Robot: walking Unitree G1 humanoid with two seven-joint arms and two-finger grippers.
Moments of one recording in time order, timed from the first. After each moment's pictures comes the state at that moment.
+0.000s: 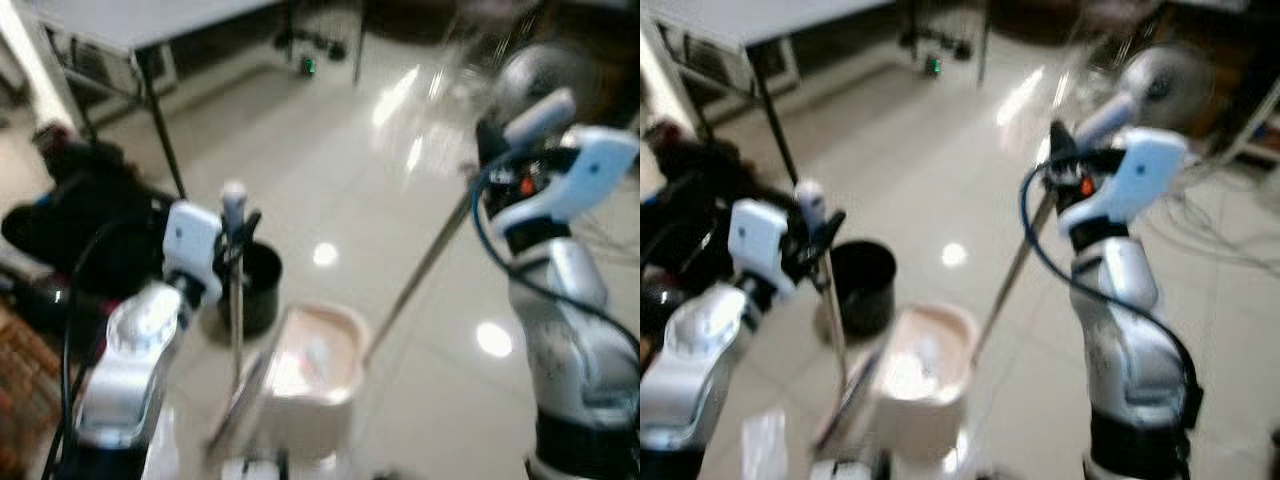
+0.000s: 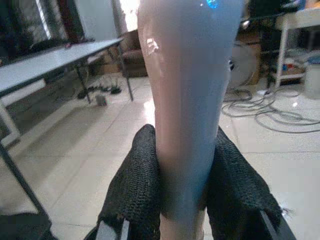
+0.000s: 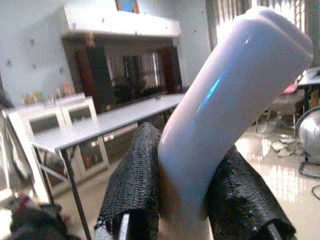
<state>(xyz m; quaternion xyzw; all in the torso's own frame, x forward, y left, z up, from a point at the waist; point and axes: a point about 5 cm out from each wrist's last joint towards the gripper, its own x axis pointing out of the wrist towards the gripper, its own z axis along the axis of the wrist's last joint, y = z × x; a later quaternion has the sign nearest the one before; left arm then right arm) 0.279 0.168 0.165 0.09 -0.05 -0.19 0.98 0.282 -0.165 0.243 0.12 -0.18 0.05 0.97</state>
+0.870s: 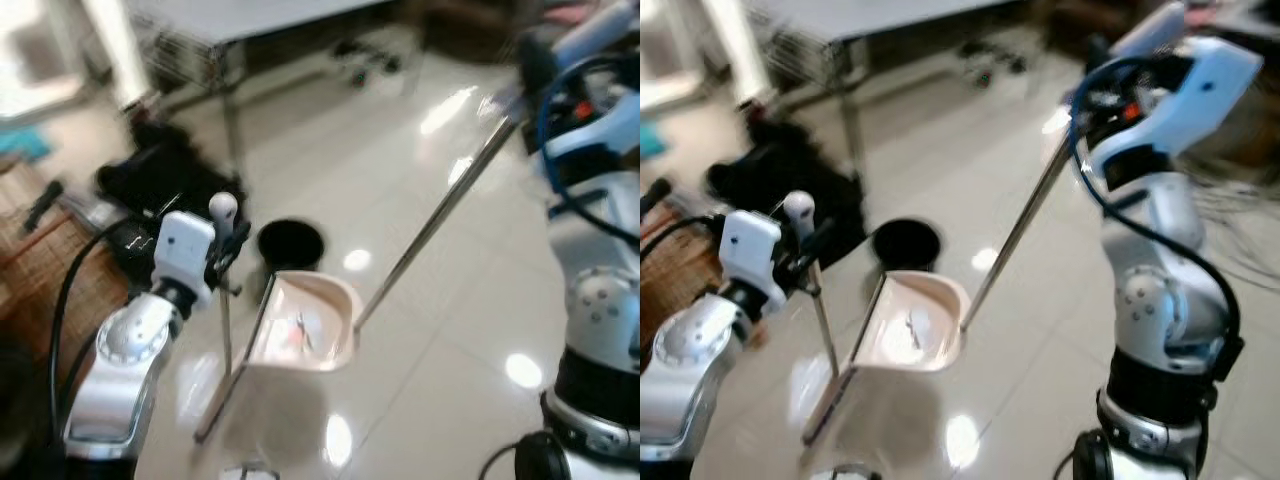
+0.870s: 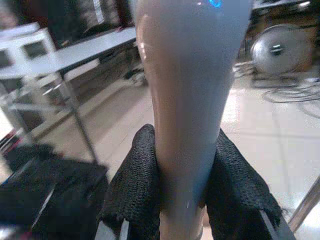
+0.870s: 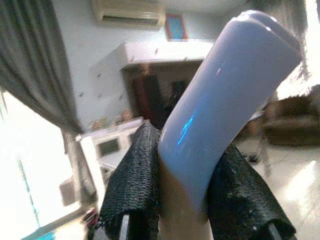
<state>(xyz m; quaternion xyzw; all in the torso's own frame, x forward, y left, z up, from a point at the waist) 0.272 0.182 0.156 0.11 -0.02 -0.16 0.98 0.299 -0.172 0.296 0.16 -0.22 0.07 0.96</state>
